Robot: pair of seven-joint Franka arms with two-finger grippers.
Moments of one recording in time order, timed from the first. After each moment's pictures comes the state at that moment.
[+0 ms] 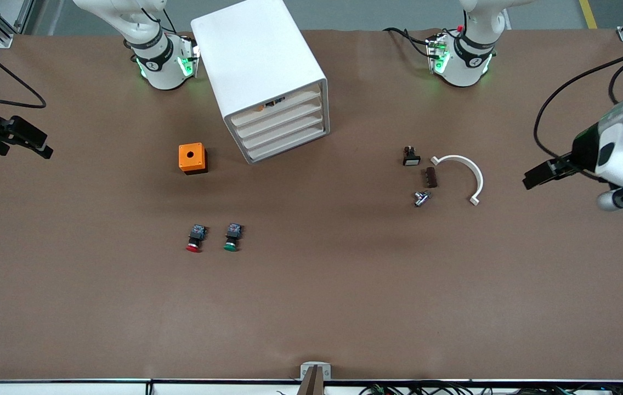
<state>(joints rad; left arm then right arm) 0.25 0.18 -0.41 -1.40 0.04 1.52 -0.41 -0.04 -0.10 -0.02 -1.74 0.06 1.72 0.06</state>
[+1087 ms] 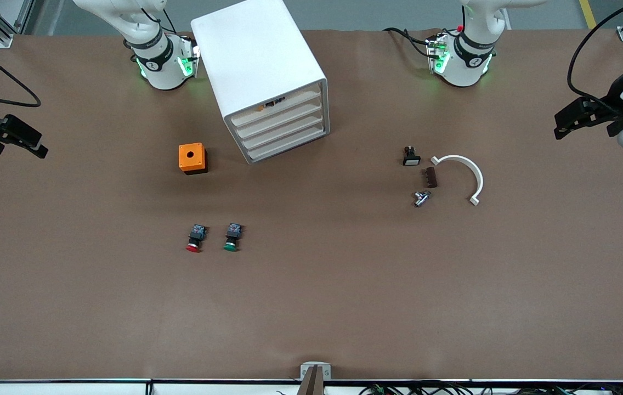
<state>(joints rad) 0.00 -0.04 -0.11 -1.56 0.04 1.50 -0.11 -0.04 -0.10 -0.02 -1.73 0.06 1.71 0.07</state>
